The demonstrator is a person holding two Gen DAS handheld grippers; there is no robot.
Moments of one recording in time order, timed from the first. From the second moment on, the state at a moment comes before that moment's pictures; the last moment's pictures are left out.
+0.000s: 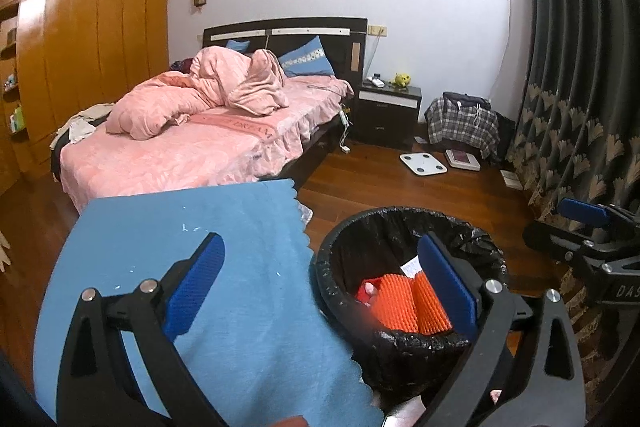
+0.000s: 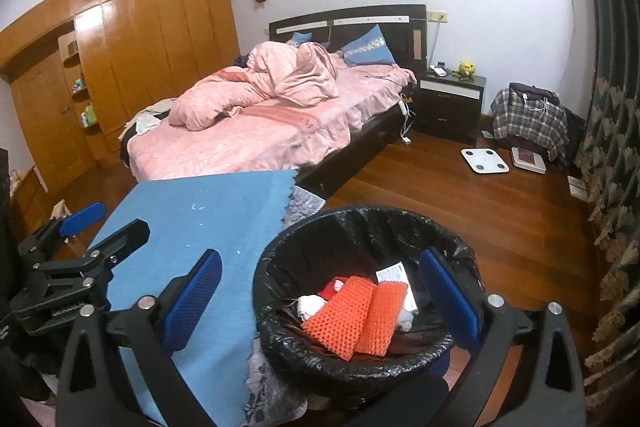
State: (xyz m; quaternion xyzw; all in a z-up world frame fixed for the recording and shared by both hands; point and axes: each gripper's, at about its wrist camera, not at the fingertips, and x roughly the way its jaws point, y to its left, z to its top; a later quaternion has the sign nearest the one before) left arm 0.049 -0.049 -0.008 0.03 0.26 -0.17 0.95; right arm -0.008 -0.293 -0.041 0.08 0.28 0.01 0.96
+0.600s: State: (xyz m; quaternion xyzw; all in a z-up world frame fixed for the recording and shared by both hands) left arm 0.028 -0.039 0.003 0.02 0.24 -0.17 0.96; right arm -0.018 -0.277 -0.029 0.06 0.27 0.02 0.96
